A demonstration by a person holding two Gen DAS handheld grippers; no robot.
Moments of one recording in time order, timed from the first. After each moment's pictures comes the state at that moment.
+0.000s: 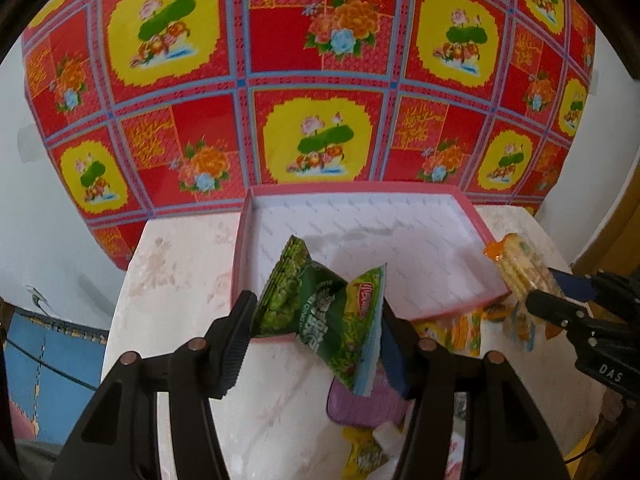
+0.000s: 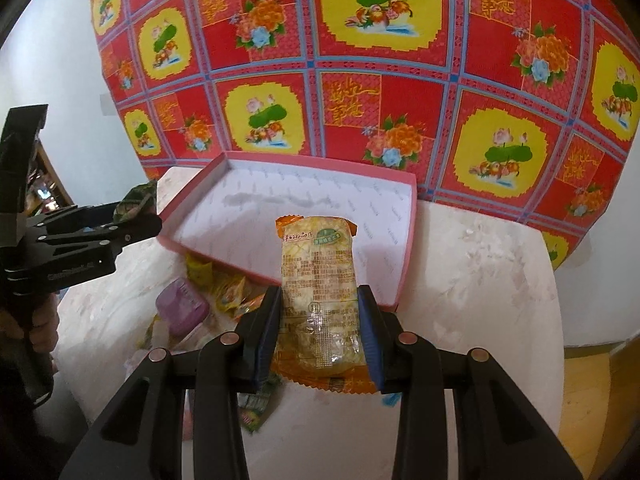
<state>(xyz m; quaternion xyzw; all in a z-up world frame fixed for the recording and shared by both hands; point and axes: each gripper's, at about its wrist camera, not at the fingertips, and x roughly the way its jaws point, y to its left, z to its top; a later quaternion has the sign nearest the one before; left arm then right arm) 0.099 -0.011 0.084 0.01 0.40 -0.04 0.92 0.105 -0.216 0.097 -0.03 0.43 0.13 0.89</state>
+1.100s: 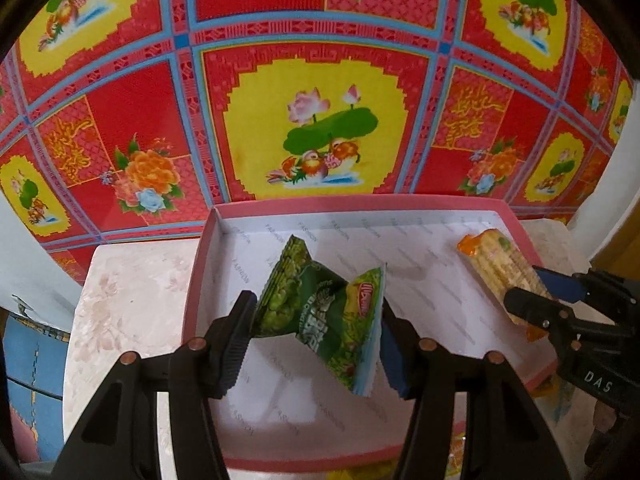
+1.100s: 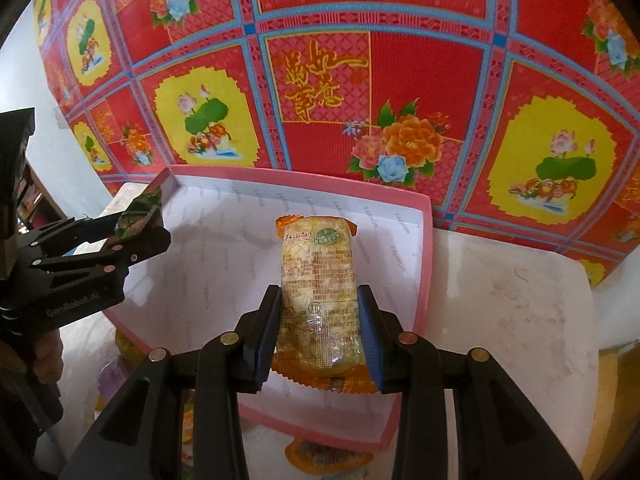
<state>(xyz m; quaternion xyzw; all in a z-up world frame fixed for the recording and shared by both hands) 0.194 -0.022 0.040 0.01 0.43 -0.04 0.90 0.207 -0.213 0.048 -0.02 0.47 0.12 0.88</state>
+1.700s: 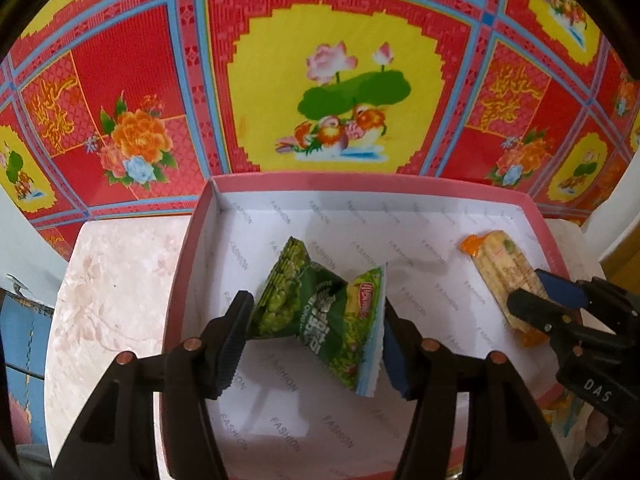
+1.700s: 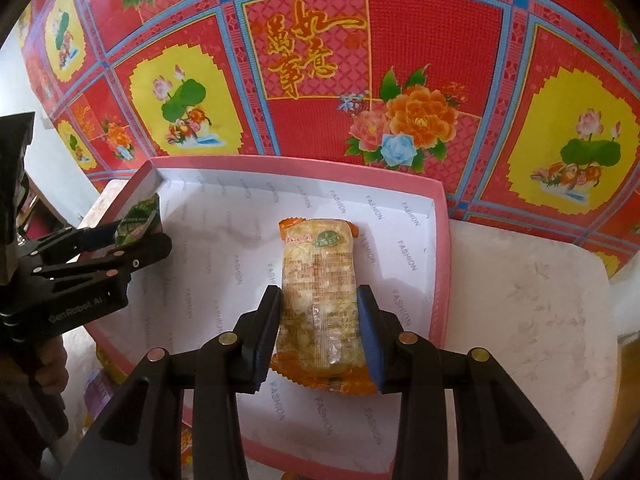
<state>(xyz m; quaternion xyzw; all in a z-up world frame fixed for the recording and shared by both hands) 0.213 -0.019 0.014 -0.01 0.47 -0.03 0.88 0.221 -0.211 0.033 -0.01 0.48 0.11 0.87</state>
